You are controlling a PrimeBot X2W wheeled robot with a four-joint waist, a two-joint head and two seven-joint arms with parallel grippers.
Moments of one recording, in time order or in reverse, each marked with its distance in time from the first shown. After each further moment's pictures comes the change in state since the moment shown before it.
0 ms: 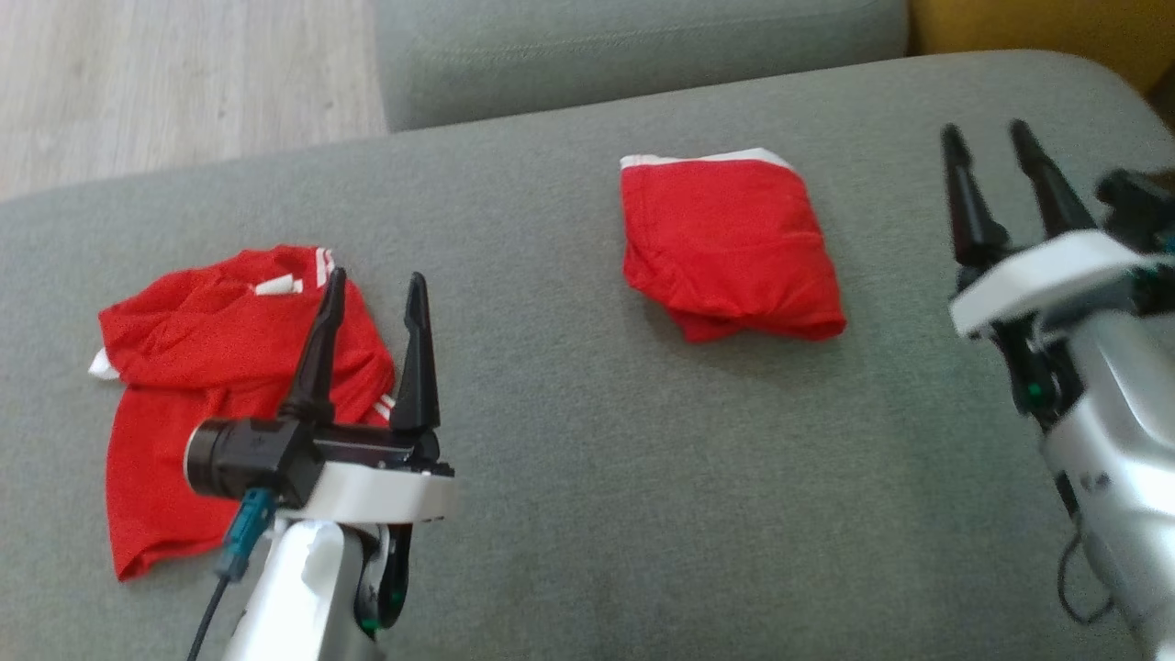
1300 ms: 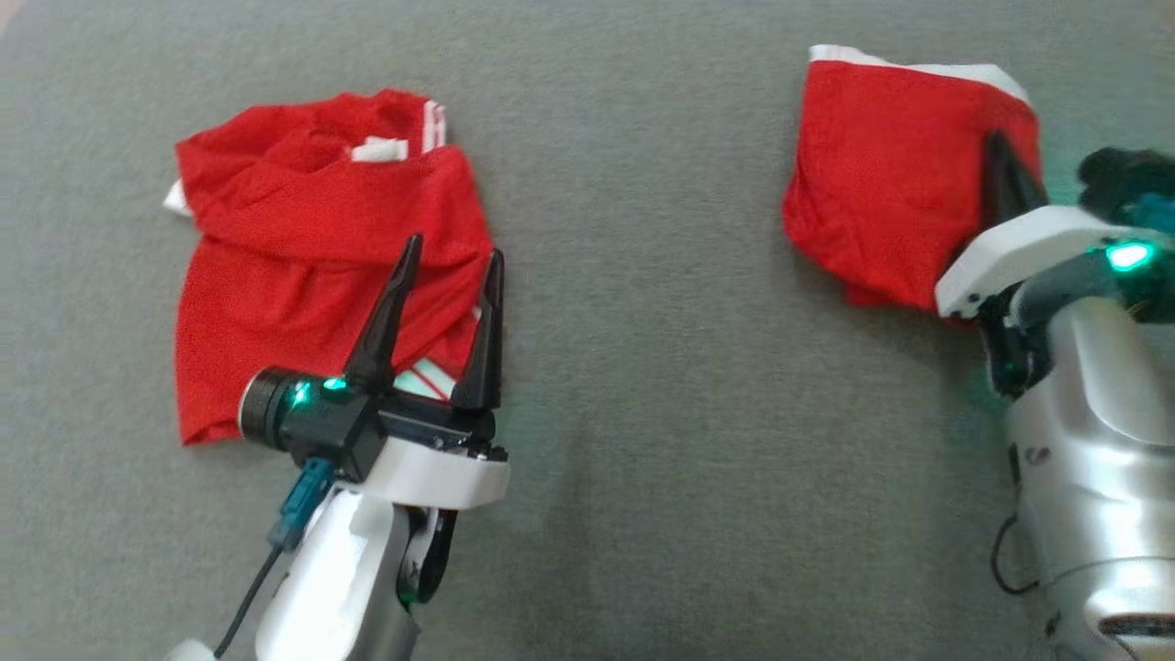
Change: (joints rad) left arm -0.072 -0.005 -0.110 0.007 0.022 -0.016 0.000; right arm -0.021 0.225 -0.497 0.026 -0.491 0.000 0.190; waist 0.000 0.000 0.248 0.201
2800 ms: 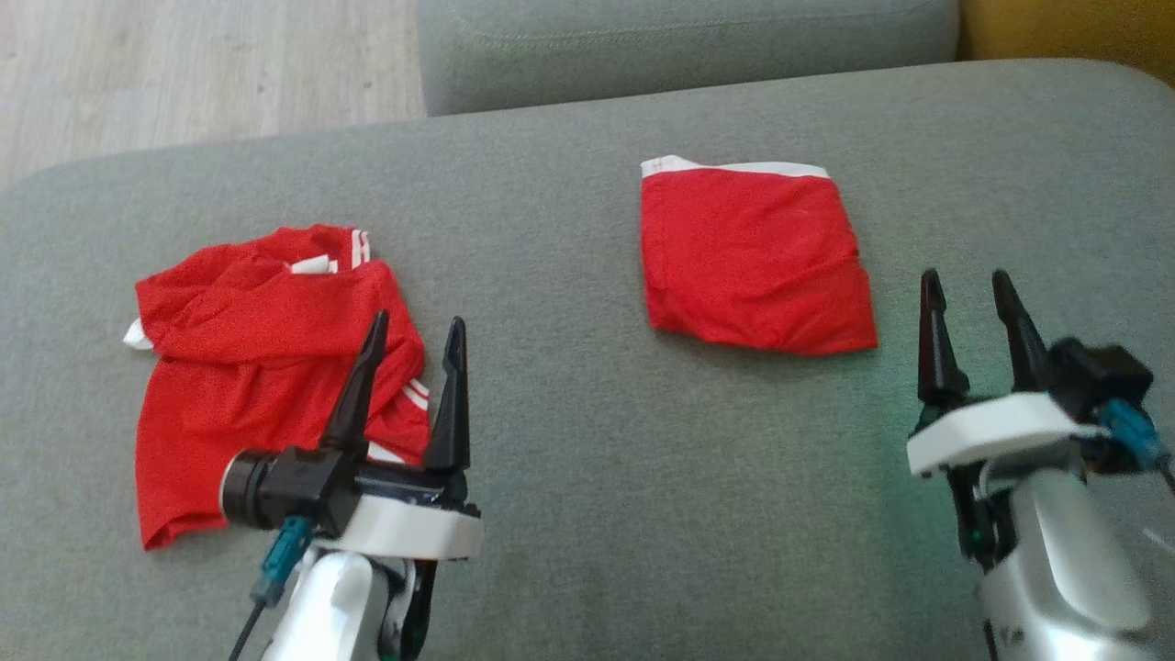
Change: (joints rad) left arm 0.108 0.000 0.048 0.012 -0.015 0.020 0.000; right arm 0.331 0.032 0.090 -0.208 0.071 0.000 -0.192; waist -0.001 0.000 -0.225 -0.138
